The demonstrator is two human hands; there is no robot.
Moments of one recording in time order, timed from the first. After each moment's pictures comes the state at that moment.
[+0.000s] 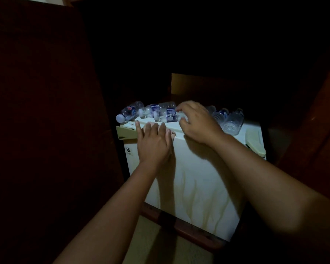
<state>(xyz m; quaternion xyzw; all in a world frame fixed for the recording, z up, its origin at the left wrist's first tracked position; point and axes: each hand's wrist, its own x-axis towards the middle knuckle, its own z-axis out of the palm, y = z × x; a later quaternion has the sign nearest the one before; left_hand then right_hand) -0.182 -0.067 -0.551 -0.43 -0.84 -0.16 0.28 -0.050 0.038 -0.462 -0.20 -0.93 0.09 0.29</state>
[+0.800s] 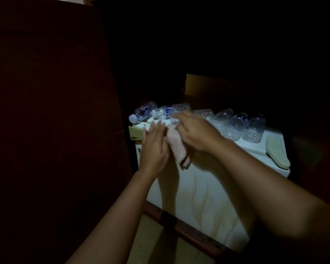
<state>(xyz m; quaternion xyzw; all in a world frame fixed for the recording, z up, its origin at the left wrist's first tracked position) -0.210 -0.095 -0.566 -0.47 -0.75 -0.45 0.15 -0.082 0.010 -0.458 -0.14 -0.96 0.10 0.21</state>
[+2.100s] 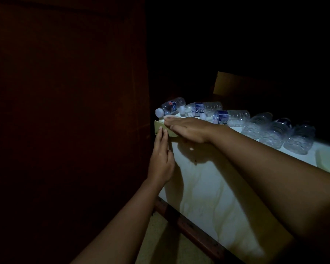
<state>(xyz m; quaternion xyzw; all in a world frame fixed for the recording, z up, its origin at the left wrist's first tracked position) -0.239 -0.134 -0.611 -0.39 -0.75 -0.53 0.06 -0.175 -0.003 -0.463 -0.02 -0.99 0.11 -0.03</state>
